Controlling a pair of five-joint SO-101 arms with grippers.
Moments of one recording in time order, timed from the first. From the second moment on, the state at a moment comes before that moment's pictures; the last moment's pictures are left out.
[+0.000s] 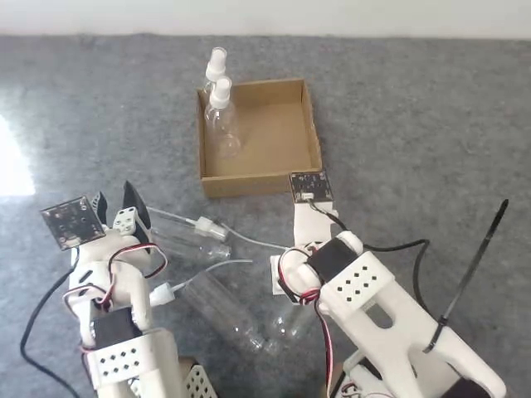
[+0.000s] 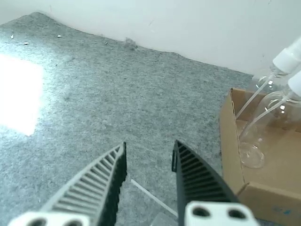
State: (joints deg) left arm -23.7 -89.3 91.1 34.0 10.6; right arm -43.2 -36.0 50.5 71.3 -34.2
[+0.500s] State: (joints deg) left arm -23.6 -89.3 91.1 34.0 10.6; right arm -43.1 -19.4 50.5 64.0 -34.3
